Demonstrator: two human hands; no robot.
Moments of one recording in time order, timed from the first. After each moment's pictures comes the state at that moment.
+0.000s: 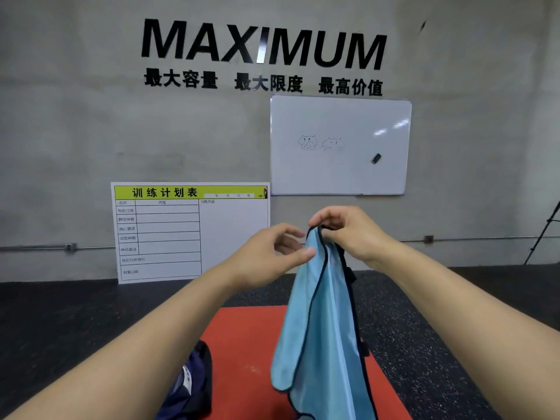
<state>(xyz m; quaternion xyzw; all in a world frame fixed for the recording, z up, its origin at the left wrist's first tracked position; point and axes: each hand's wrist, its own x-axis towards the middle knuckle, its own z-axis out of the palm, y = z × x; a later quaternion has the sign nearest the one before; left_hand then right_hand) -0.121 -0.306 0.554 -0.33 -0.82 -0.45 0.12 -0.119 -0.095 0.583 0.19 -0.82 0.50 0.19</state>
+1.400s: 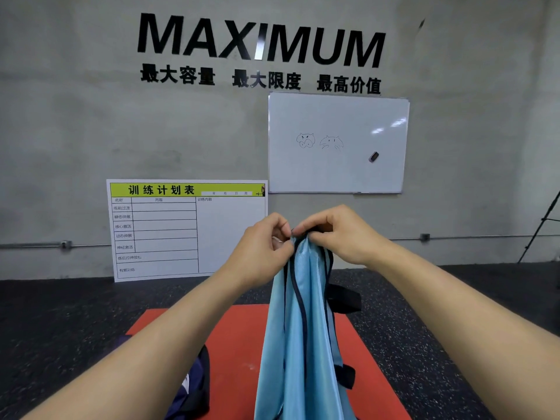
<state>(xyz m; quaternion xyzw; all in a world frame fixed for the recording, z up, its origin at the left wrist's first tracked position) -0.132 -0.304 0.548 -0.30 -0.81 -0.45 0.24 -0.113 -0.110 0.585 0.25 -0.87 0.38 0.20</state>
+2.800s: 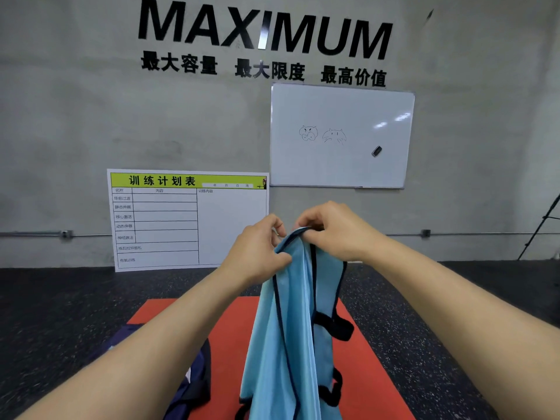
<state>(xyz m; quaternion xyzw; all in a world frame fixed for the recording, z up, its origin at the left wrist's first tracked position) -0.139 -0.316 0.536 -0.23 -0.87 -0.36 0.24 -0.110 -0.132 0.585 0.22 -0.92 0.23 0.21</state>
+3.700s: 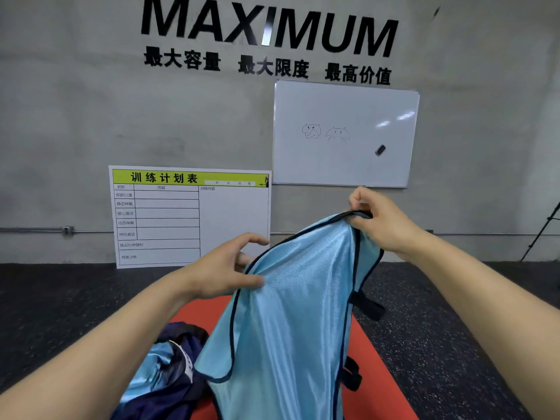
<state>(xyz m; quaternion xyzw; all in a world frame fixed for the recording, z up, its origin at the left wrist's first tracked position) -0.145 -0.388 0.517 -0.30 -0.82 -0.48 -0.03 -0.133 -0.070 0.583 0.18 -0.87 0.38 0.24</state>
